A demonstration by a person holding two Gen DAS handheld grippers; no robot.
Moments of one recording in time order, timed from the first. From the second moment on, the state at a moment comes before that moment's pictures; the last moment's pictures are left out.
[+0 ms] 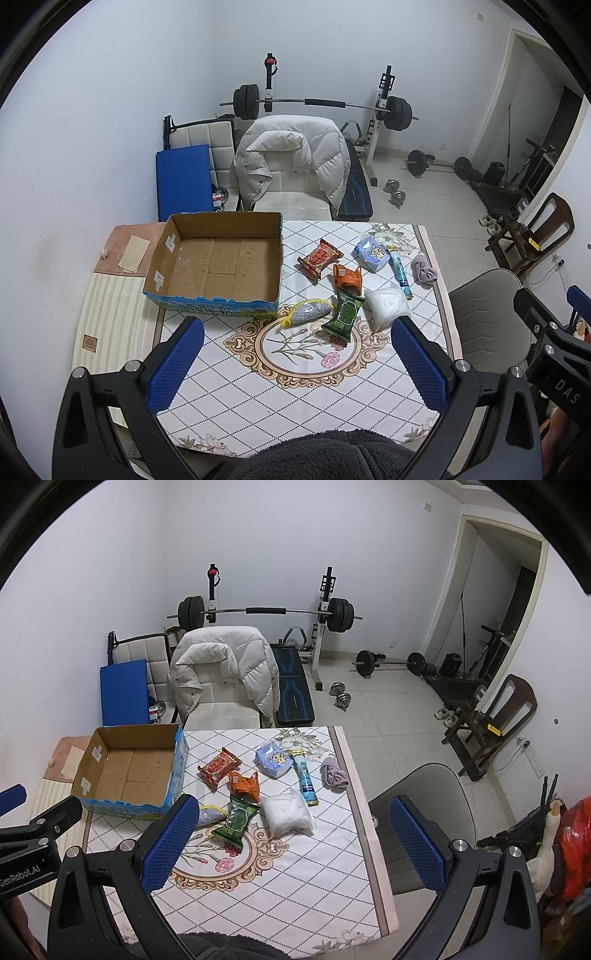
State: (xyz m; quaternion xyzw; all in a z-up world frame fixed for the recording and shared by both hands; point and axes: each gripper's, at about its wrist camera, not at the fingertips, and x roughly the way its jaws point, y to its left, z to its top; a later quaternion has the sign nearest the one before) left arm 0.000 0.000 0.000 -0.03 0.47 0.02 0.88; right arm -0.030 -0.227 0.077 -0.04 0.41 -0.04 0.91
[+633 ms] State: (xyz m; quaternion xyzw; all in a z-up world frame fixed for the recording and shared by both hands) left arm 0.129 -0.015 -0.179 0.01 0.59 0.00 0.81; right arm 0.153 -0.271 -0.158 0.00 0.61 0.00 0.79
